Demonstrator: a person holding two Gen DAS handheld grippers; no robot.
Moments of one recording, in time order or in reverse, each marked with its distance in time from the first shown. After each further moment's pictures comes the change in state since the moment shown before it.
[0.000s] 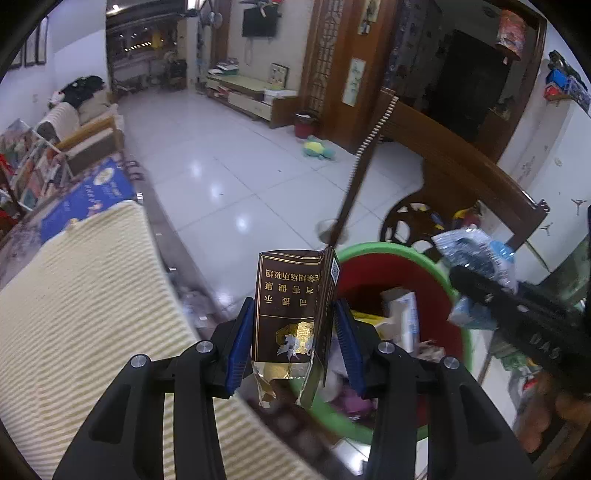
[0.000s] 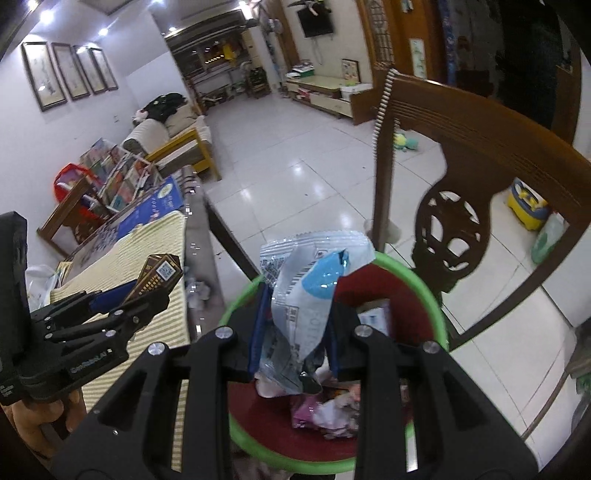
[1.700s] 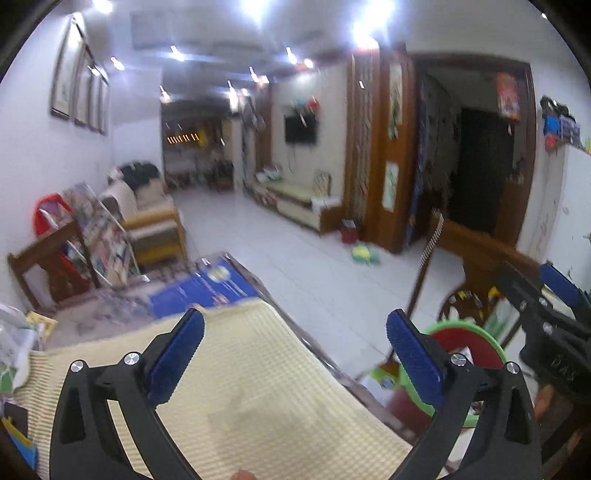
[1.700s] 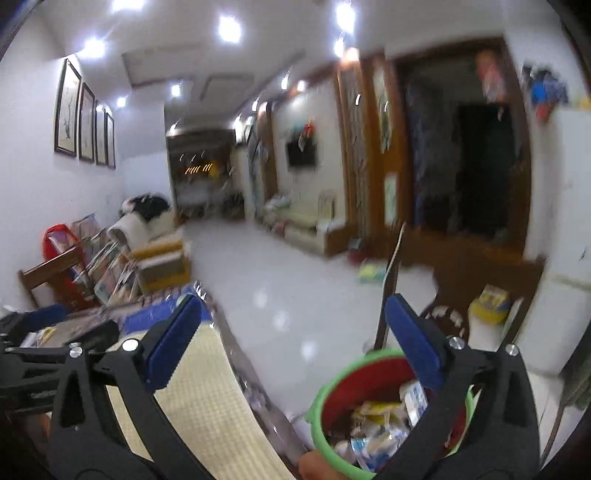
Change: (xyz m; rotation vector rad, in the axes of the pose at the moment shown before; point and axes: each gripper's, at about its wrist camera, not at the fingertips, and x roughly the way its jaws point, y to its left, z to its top) left arm -0.183 0.143 -0.039 0.008 -0.490 0.197; right arm -0.098 0.224 -0.050 -0.115 -0.626 -0.114
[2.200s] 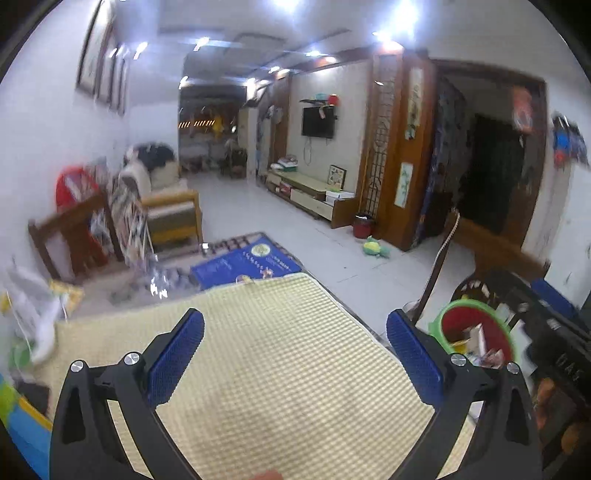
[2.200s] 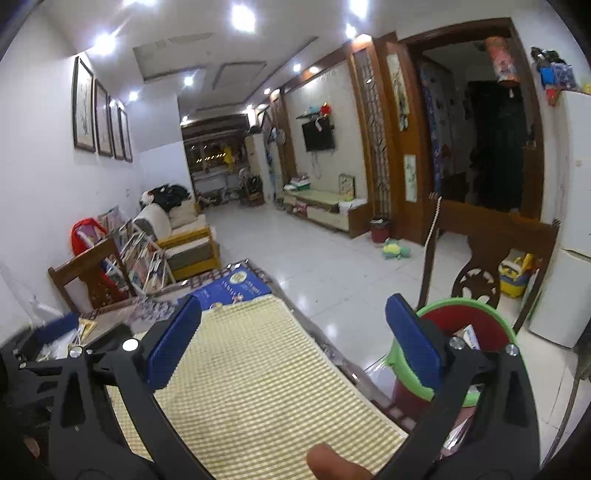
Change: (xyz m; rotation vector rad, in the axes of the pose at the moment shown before) left arm -0.042 0.107 -0.027 -0.104 0.076 -0.007; right arm -0.027 0.080 -0.016 0.055 0.106 -0.002
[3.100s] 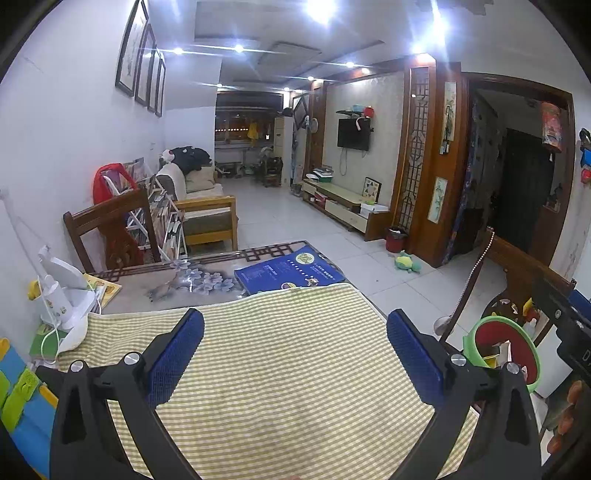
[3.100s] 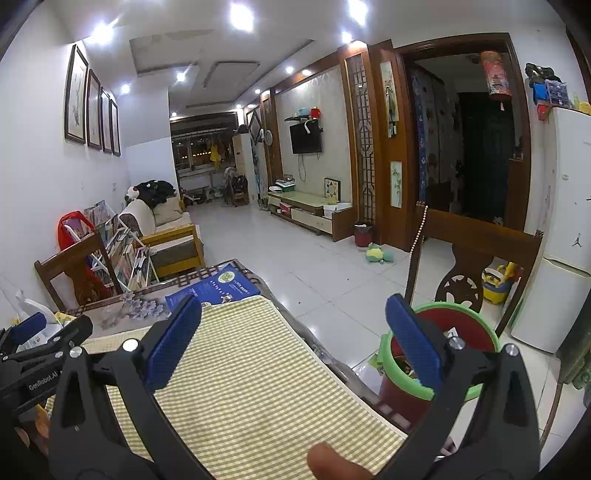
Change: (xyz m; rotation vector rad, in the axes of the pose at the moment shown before) left arm -0.018 0.031 -0.009 -0.017 -0.052 0.131; right arm -0.008 0.023 -0.005 -0.058 0.014 -0.062
